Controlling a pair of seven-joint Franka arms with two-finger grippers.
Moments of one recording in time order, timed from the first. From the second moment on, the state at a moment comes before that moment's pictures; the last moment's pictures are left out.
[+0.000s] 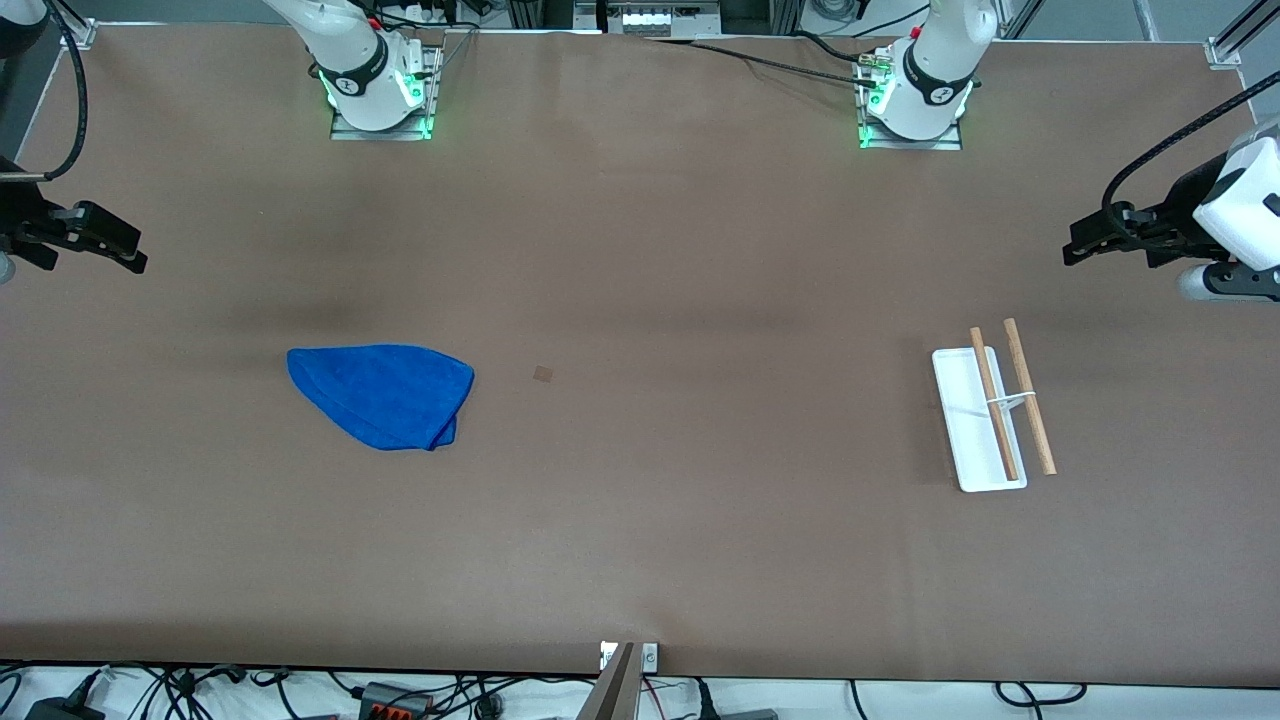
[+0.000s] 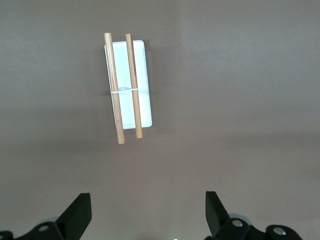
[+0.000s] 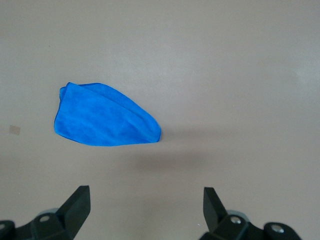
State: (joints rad) left arm 0.08 0.07 -0.08 -1.54 -0.06 1.49 -0.02; right arm -0.02 0.00 -0.04 -1.66 -0.04 1.69 -0.04
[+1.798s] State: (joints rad) left arm 0.09 0.07 -0.08 -1.54 -0.09 1.49 -0.02; right arm 0.23 0.61 -0.03 -1.56 -0.04 2.18 0.06
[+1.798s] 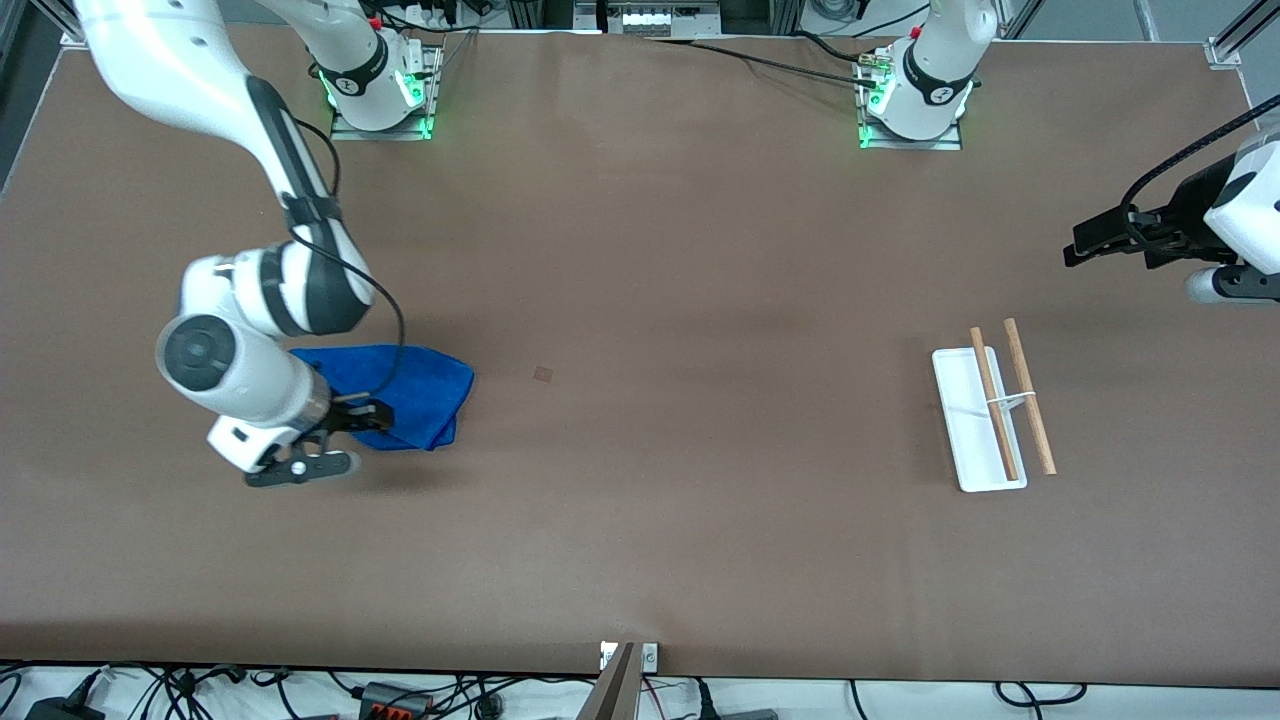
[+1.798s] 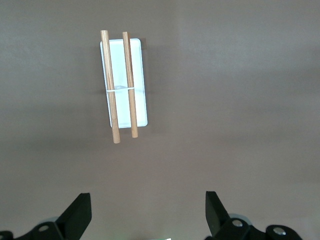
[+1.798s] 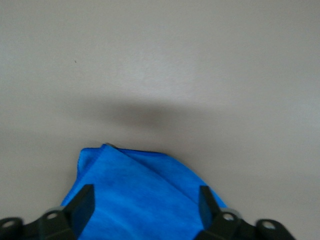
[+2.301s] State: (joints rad) left arm 0.09 0.07 -0.08 -1.54 -0.10 1.49 -0.02; right arm 0.28 0.72 -0.03 -1.55 -0.04 2.25 0.20
